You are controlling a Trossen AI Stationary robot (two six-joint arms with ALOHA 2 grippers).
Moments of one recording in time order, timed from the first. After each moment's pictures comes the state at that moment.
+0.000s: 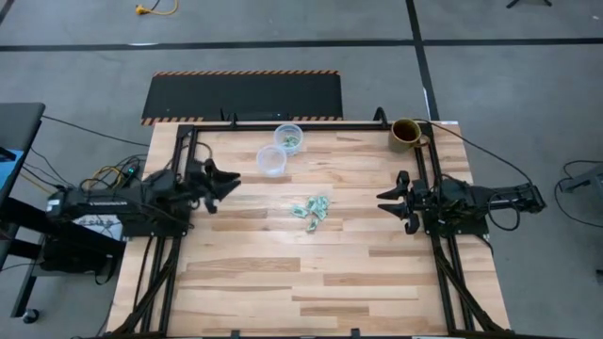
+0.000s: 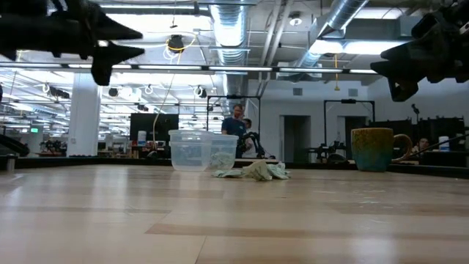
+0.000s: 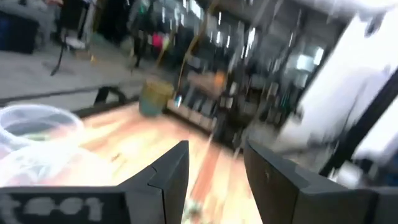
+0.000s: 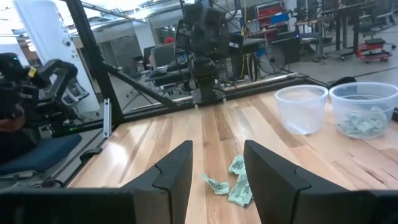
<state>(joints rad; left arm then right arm) 0.12 0.39 0.16 0.31 -0.12 -0.43 0.10 0.01 0.03 -0.04 0.08 0.18</state>
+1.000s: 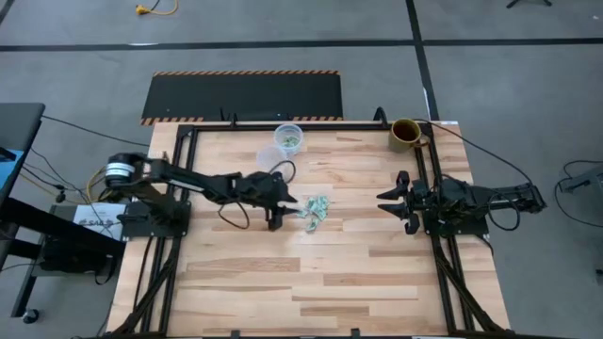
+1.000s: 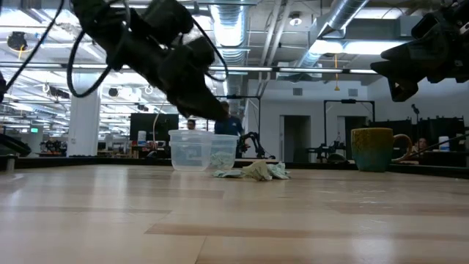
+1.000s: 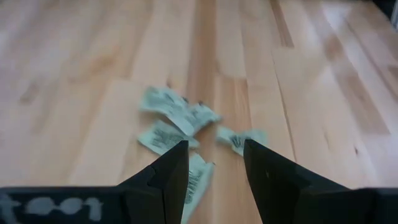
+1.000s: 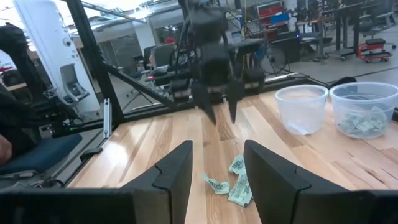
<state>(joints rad) 0.08 1.57 0.72 0.30 0.09 -0.07 0.10 0.01 0.03 -0.04 0.08 0.18</state>
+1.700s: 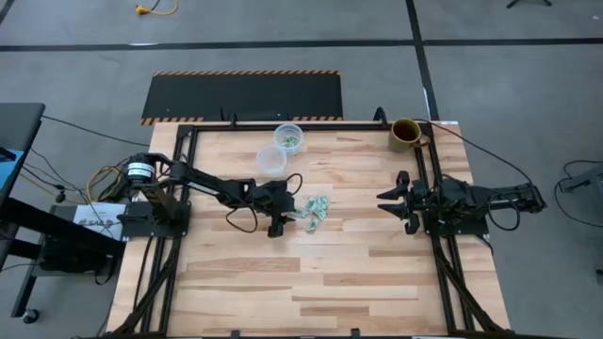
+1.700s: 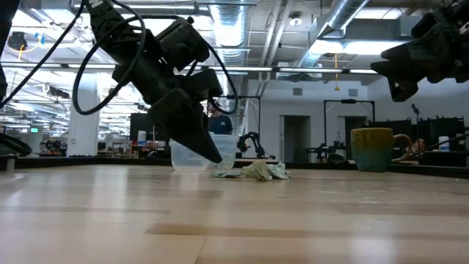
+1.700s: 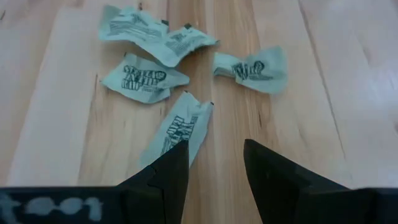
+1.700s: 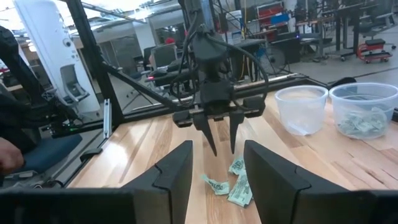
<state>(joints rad) 0.06 1.74 0.78 0.18 0.10 0.06 0.10 0.01 0.03 -0.03 0.08 0.18</state>
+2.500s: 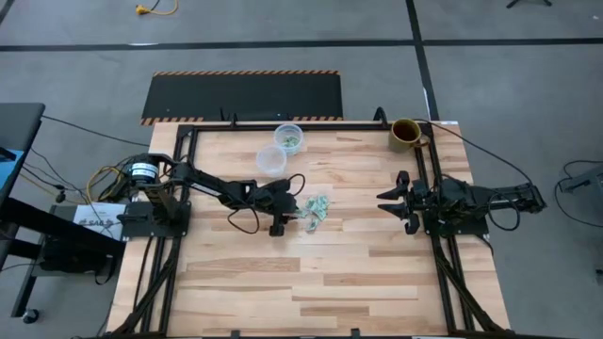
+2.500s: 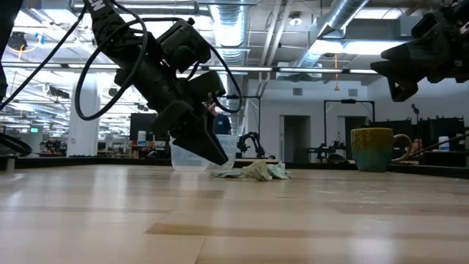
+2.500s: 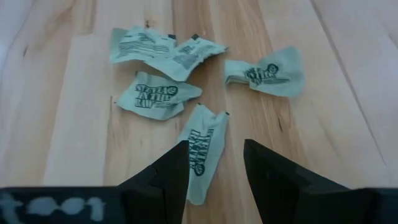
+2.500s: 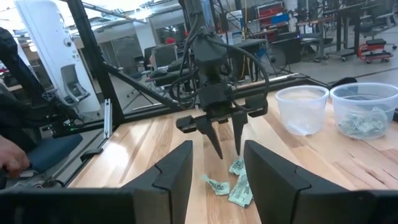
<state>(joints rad) 0.05 1.77 0.78 0.24 0.04 0.18 0.10 0.01 0.03 -0.03 0.08 0.18</state>
